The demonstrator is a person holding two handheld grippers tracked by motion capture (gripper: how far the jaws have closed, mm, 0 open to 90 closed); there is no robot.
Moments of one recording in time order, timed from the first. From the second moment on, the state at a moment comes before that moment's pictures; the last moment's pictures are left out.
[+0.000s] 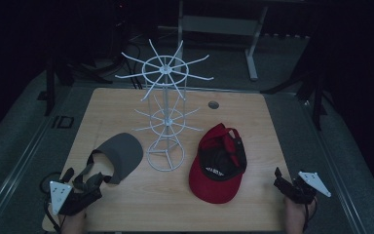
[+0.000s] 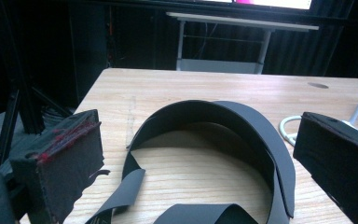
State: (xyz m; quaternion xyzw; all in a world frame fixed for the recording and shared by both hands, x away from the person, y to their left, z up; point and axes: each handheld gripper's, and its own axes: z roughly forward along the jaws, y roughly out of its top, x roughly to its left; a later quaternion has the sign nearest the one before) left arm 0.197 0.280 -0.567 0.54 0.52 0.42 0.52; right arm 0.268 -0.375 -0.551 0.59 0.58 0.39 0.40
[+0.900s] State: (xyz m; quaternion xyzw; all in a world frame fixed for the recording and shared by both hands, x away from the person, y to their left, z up) left arm 0.192 0.262 -0.561 0.58 0.50 0.39 0.52; right arm 0.288 -0.345 -0.482 0.52 0.68 0.42 0.30
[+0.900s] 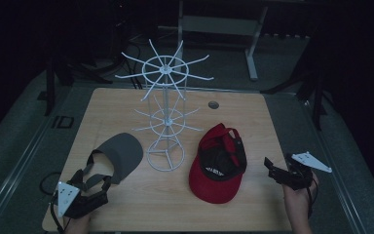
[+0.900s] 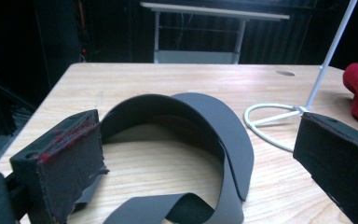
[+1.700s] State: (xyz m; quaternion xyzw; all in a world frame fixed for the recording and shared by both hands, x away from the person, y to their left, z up) left arm 0.192 0.254 -0.556 0.59 0.51 0.36 0.52; right arm 0.355 -0.283 -0.501 0.51 0.74 0.39 0.20
